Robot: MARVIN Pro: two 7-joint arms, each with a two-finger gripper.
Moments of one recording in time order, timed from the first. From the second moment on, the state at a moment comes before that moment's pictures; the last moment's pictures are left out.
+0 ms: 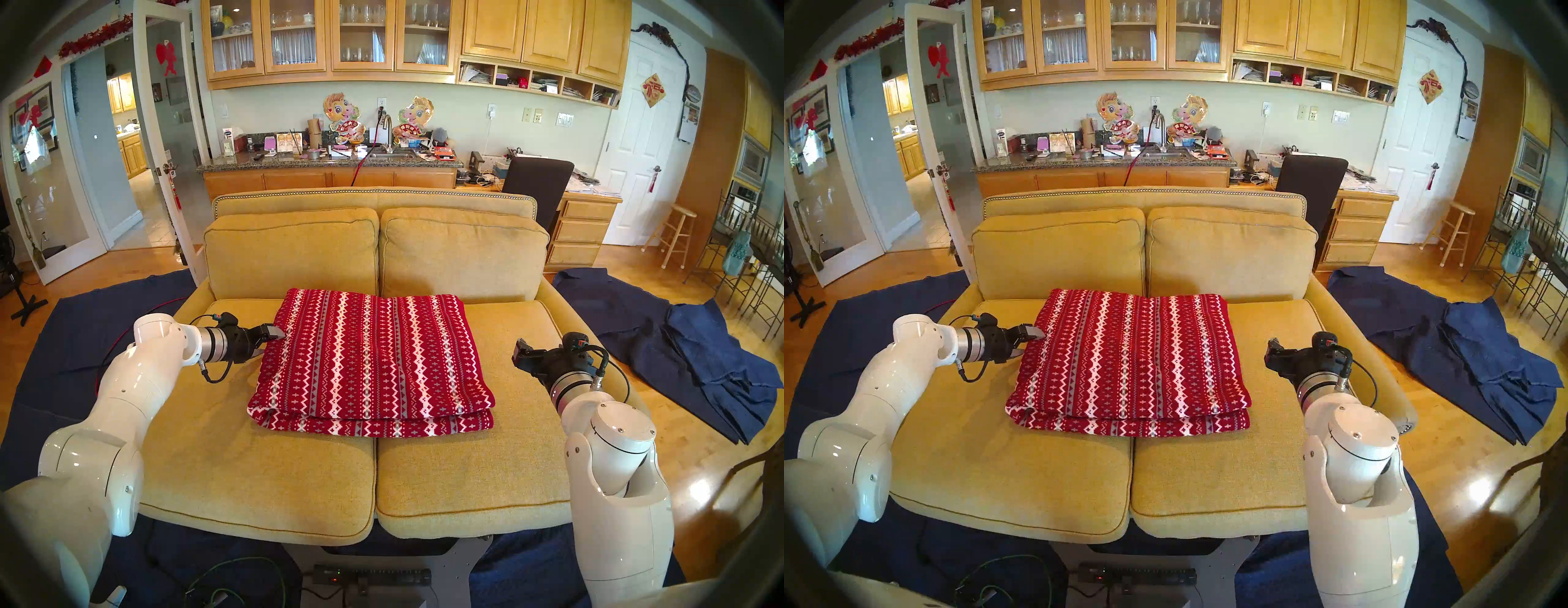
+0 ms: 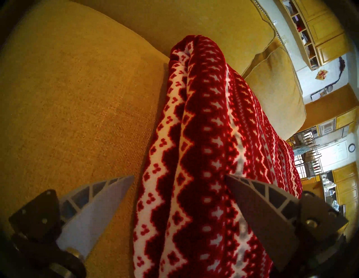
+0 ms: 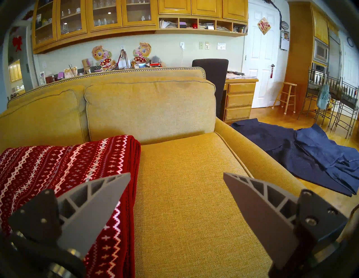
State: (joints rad) left arm 0.98 -1.03 -1.43 -0.71 -0.79 0.83 -0.53; right arm -1.93 -1.49 1.69 -2.15 0.21 0.53 -0.14
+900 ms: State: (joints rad) left arm 0.89 -1.02 -1.29 -0.49 -0.69 0.65 -0.81; right arm -1.93 -1.49 1.69 -2.16 0.21 0.53 -0.14
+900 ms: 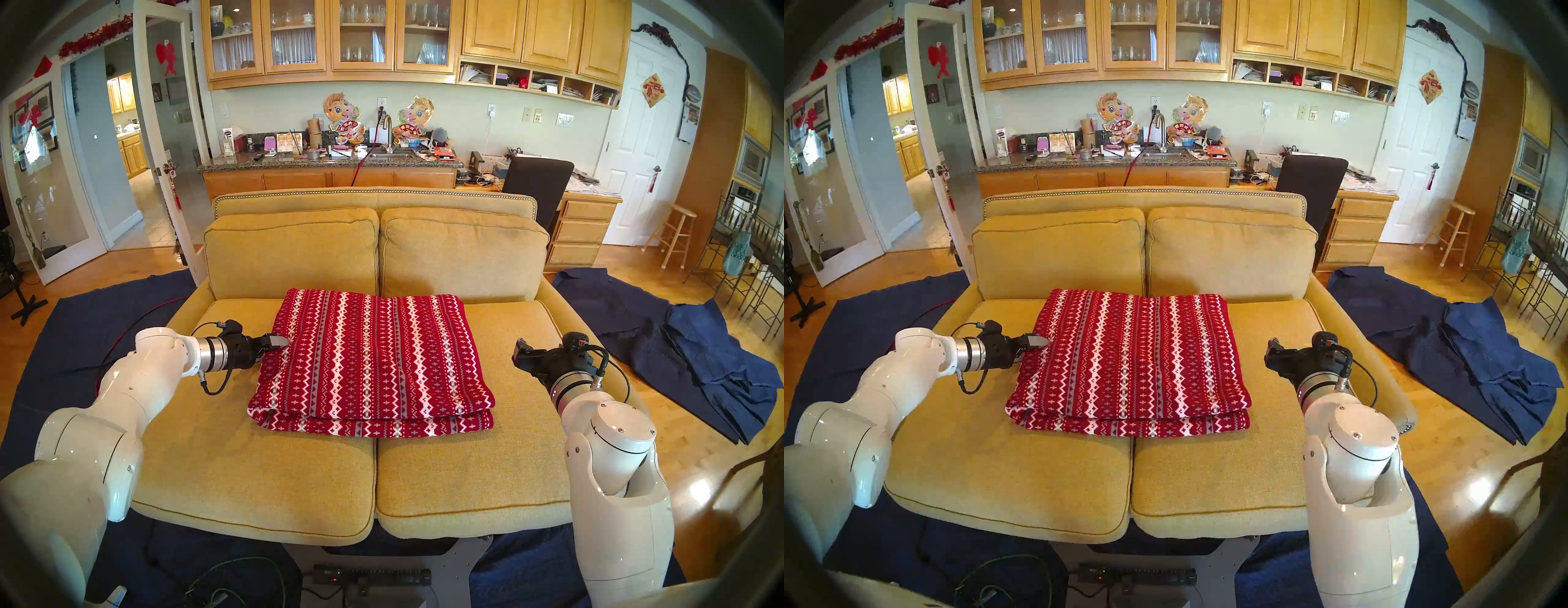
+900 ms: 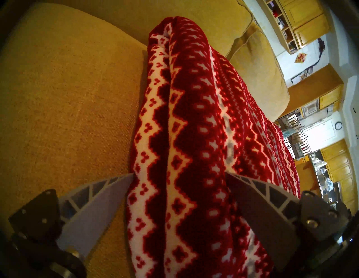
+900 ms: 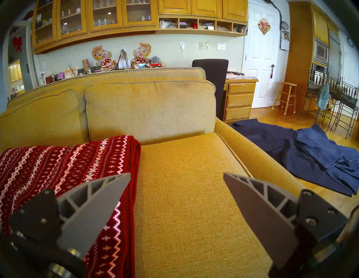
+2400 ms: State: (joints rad) left arm 0.73 -1.00 -1.12 -0.44 -0.48 0.55 -0.88; right arm -1.93 -1.49 1.69 -2.16 0.21 0.53 -0.14
